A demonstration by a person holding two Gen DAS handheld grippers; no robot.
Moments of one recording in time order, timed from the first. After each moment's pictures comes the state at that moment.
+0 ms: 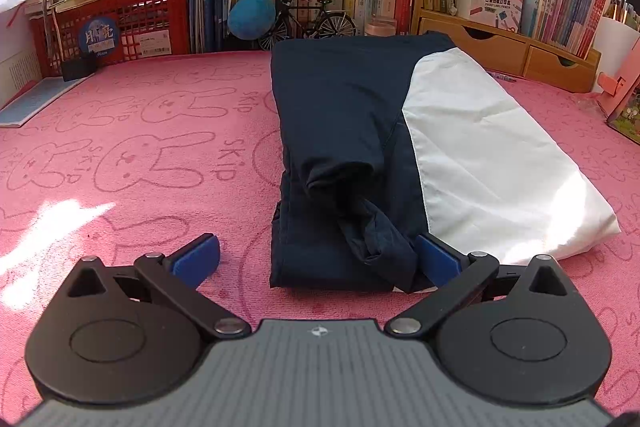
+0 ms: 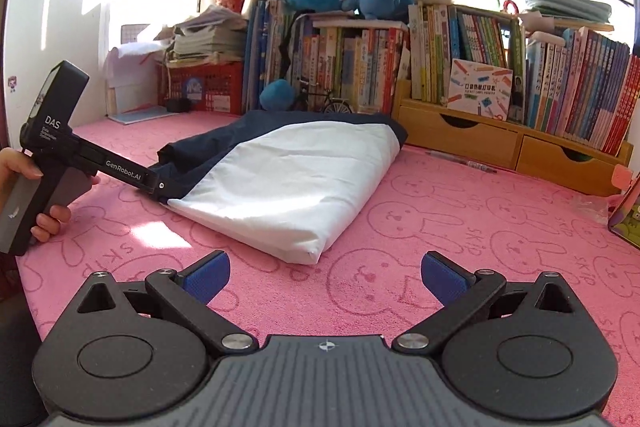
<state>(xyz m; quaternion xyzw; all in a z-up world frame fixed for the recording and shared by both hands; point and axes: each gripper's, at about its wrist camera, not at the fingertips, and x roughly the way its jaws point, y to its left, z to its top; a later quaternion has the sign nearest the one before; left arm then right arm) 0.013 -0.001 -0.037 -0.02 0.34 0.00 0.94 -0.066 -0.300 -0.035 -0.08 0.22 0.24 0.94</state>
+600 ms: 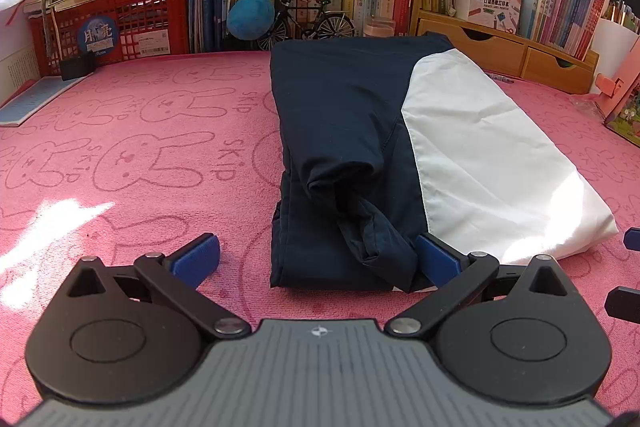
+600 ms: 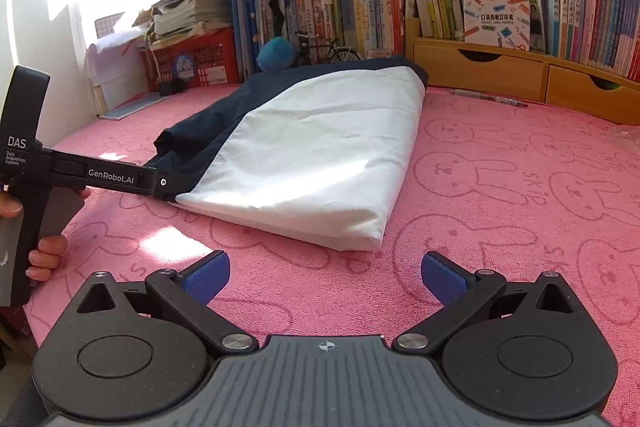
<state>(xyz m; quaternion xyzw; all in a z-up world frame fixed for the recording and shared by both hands) 0.013 0.002 -0.037 -0.02 0.34 0.00 0.94 -0.040 -0.273 -0.048 0.00 0.28 0.23 0.93</state>
